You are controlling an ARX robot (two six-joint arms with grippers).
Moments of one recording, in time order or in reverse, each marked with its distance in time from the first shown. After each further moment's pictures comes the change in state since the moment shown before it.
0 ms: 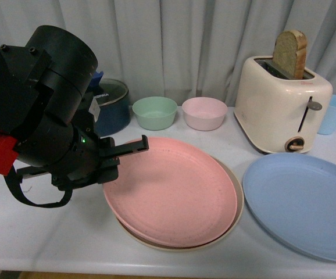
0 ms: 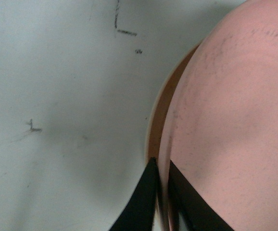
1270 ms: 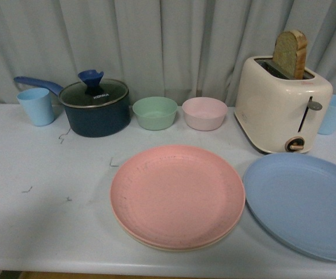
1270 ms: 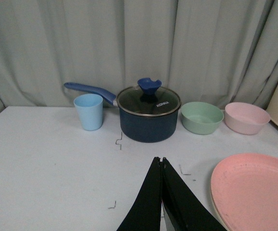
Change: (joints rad) left arm 0.260 -0.960 -0.963 0.959 0.015 0.455; right arm 0.000 0.000 0.000 0.000 0.000 0.000
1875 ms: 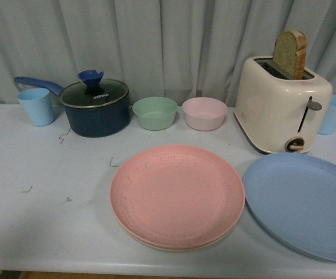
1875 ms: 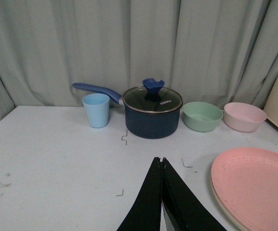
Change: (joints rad) left arm 0.062 -0.404 -0.072 -0.343 0.058 0.001; right arm 0.000 0.000 0.000 0.000 0.000 0.000
